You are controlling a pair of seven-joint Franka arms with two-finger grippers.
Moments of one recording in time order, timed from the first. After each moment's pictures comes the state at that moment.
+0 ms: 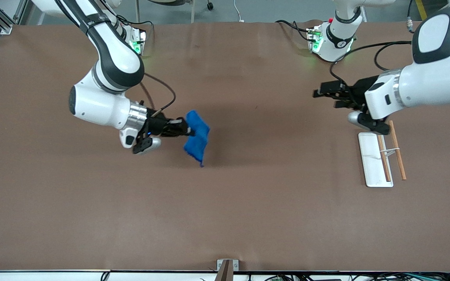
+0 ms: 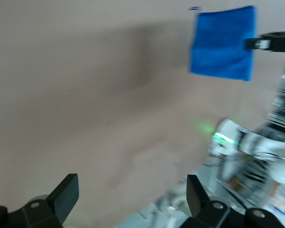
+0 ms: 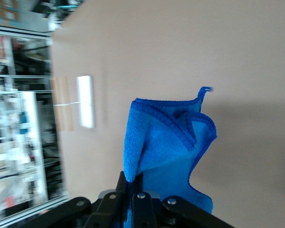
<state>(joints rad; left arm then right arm) -0.11 0.12 -0.08 -1.71 -0.70 1.51 0.07 -0.01 0.28 0.55 -1.93 1.09 2.35 -0.20</state>
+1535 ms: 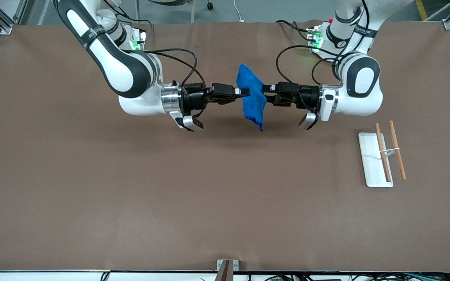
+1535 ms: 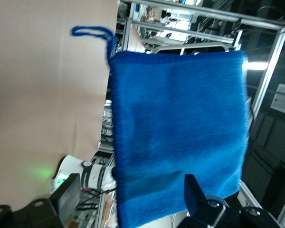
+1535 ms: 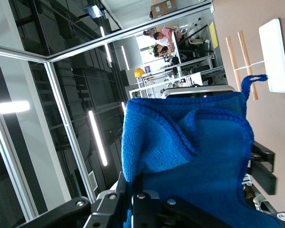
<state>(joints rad) -0.16 0.10 -0.16 -2.27 -1.73 1.75 0.64 0.04 0.37 0.65 -1.86 1.92 2.13 -0.57</state>
